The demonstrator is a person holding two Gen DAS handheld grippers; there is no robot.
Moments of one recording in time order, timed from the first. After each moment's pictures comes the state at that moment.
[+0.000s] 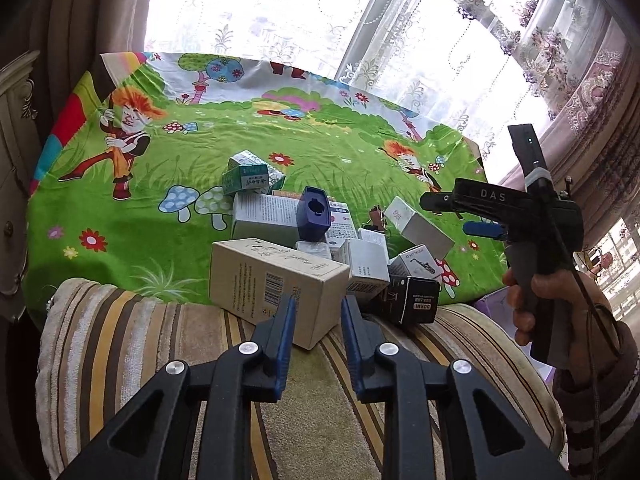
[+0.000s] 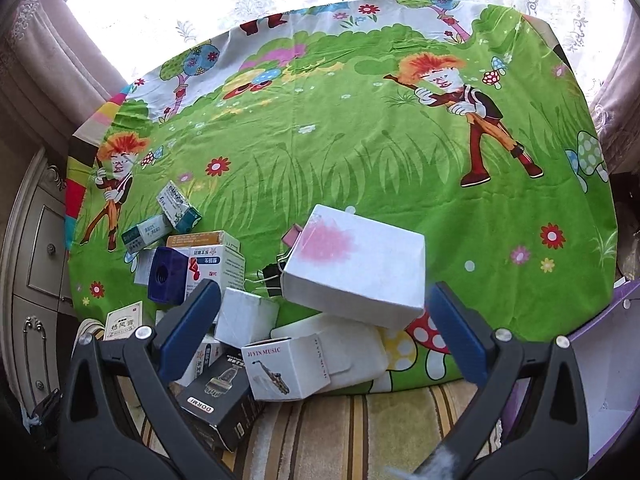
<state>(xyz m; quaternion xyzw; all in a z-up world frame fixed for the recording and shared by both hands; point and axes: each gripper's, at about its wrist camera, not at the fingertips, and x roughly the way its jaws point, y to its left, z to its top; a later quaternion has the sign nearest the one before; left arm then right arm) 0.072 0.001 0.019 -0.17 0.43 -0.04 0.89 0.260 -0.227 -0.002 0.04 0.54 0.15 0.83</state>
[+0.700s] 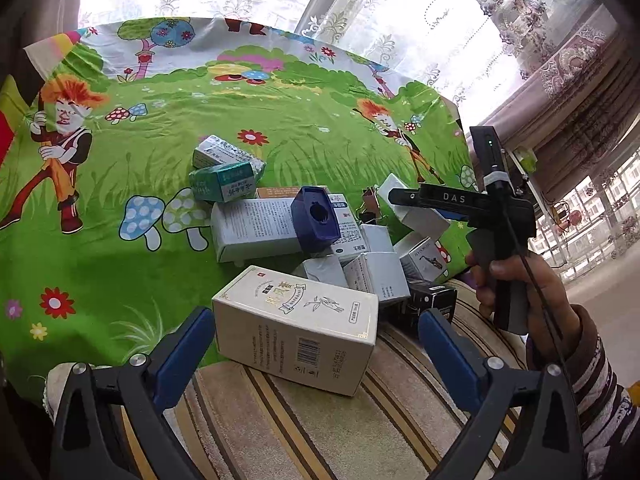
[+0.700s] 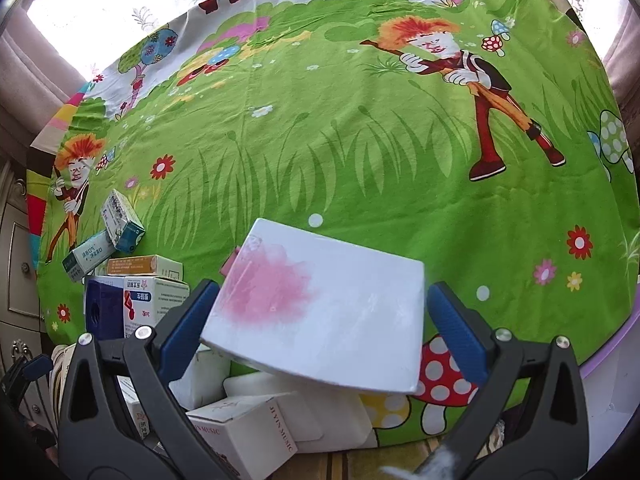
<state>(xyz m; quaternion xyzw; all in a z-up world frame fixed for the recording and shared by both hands) 0.146 0.036 0.001 -0.14 0.50 -0.17 0.83 0.304 -0.230 -0.057 0.05 0.58 0.12 0.81</state>
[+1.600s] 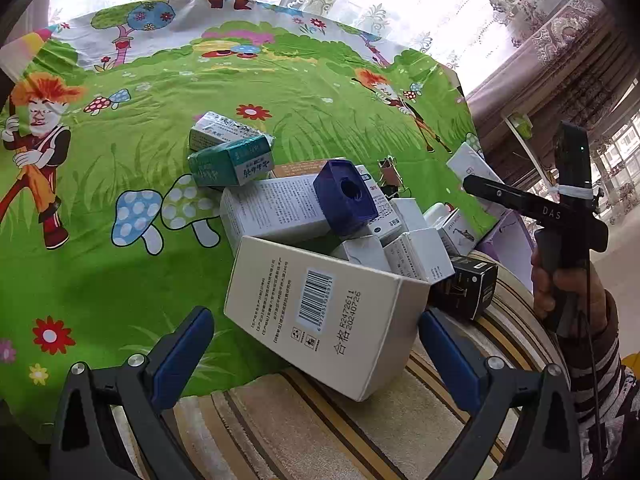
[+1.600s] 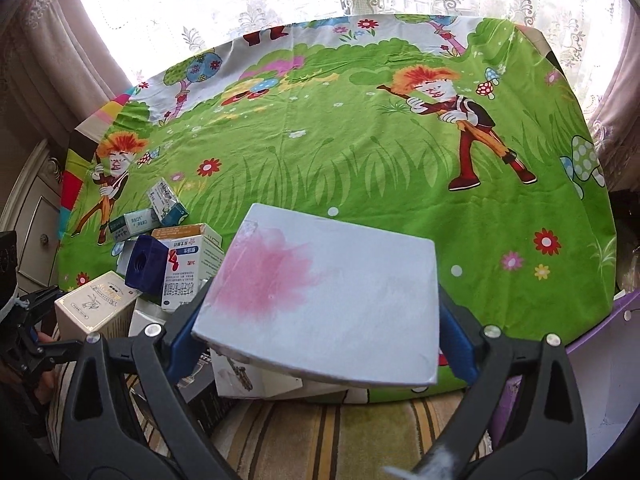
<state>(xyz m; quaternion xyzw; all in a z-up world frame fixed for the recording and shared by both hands) 0.160 0.058 -0.029 -0.12 0.53 -0.19 0.82 0.239 -0.244 -0.008 0.02 0.49 0.16 0.85</state>
